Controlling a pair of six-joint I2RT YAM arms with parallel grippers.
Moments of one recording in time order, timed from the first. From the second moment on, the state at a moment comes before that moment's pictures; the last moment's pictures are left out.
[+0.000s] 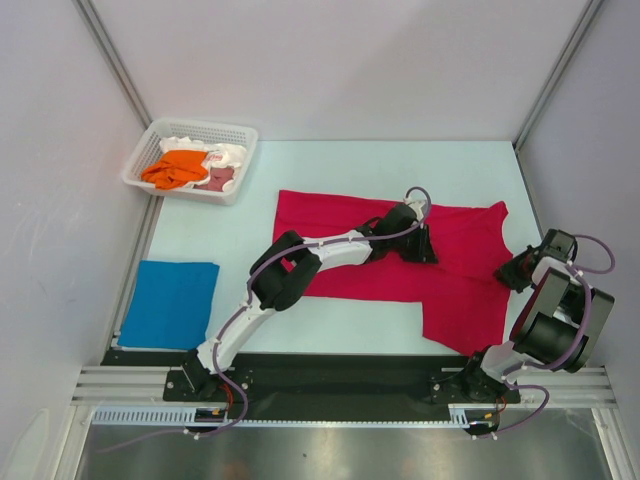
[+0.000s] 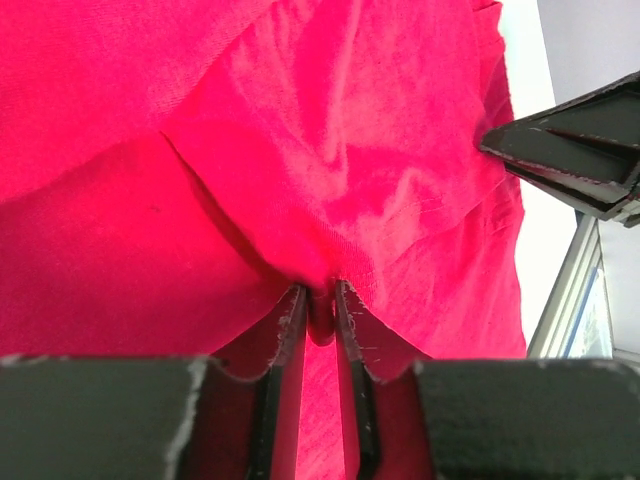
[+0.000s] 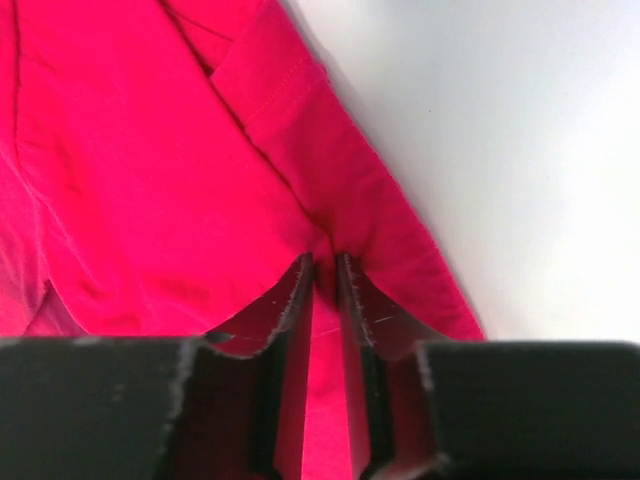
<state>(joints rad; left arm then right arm) -0.93 2.49 1.88 0.04 0.33 -0.73 -0.57 1.48 0.70 -0.25 -0.23 0.50</state>
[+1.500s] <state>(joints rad) -0.93 2.39 1.79 0.00 0.34 -0.62 -0.52 1.30 0.78 -0.46 0.03 0.52</state>
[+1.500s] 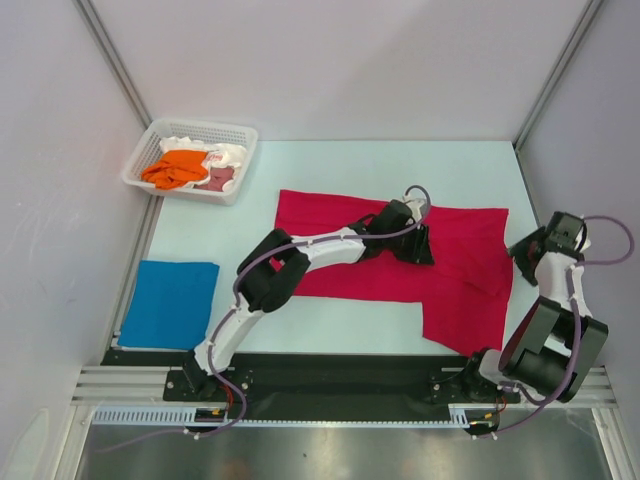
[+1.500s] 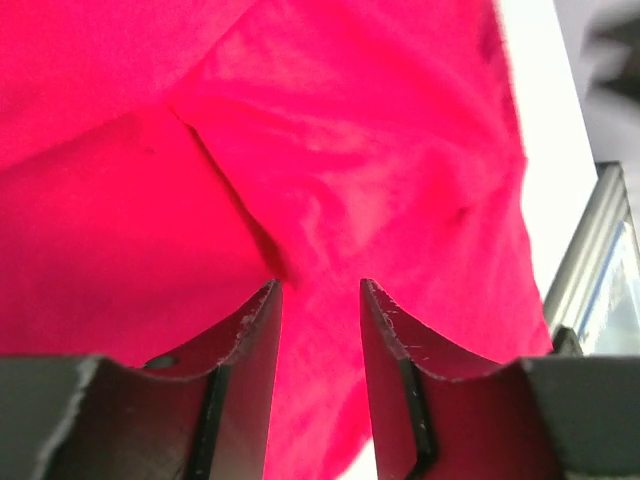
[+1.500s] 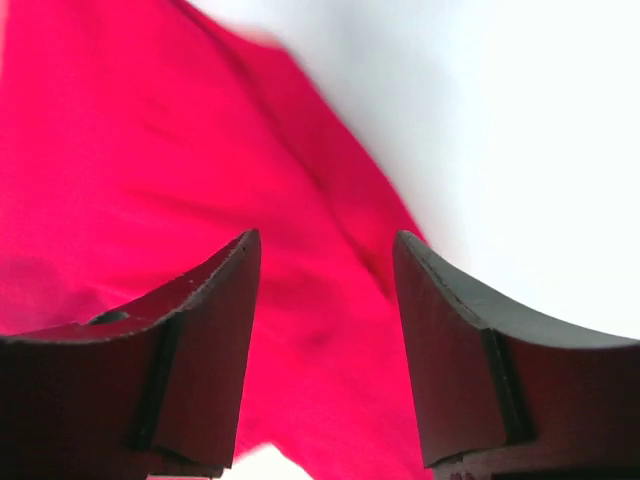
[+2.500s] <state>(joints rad) -0.35 2.27 1.64 -0.11 0.27 -0.47 -0.37 1.98 1.29 -0.13 -0.11 0.43</state>
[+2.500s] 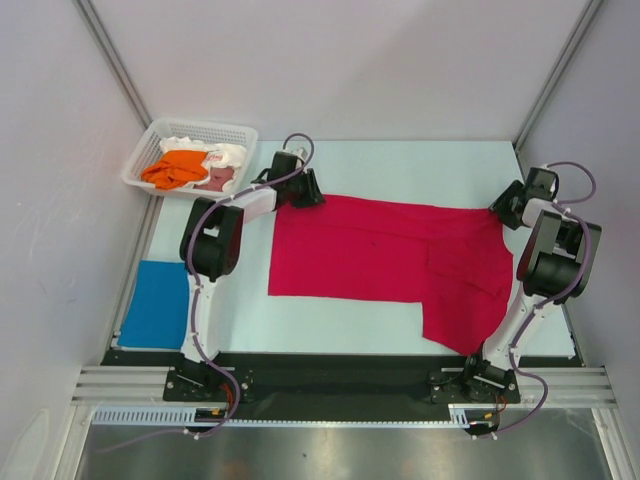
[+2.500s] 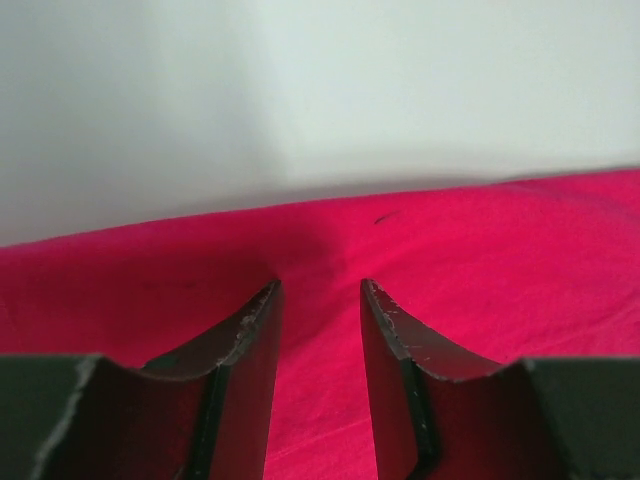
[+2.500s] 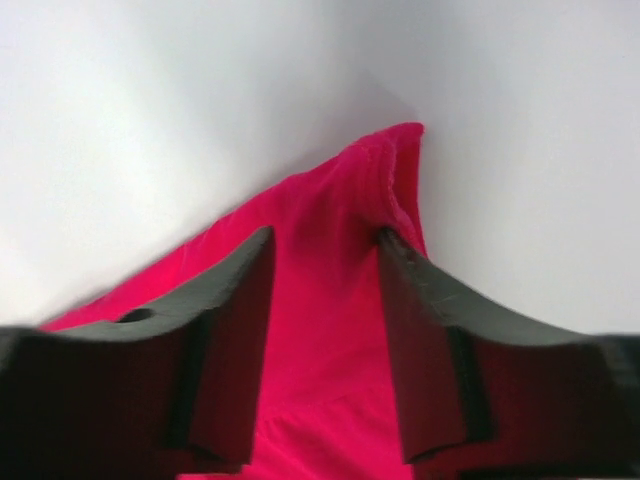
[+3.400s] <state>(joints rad) -0.30 2.26 1.56 0.00 0.28 -0.56 -0.39 2.10 1.46 -0.21 -0.06 0.43</state>
